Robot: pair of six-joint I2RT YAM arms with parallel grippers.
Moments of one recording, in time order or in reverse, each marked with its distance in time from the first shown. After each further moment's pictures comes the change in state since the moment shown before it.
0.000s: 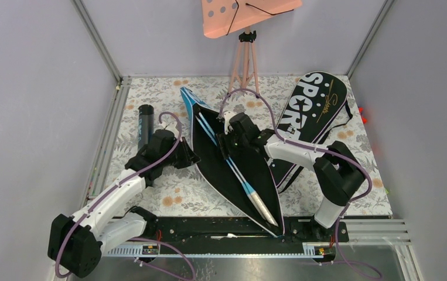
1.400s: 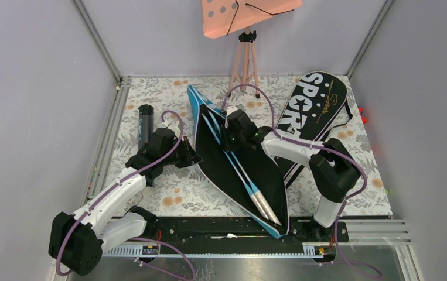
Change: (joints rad) left arm 0.001 0.029 0.025 0.010 0.063 0.034; right arm -0.005 0.026 0.053 0.032 0.080 0.119
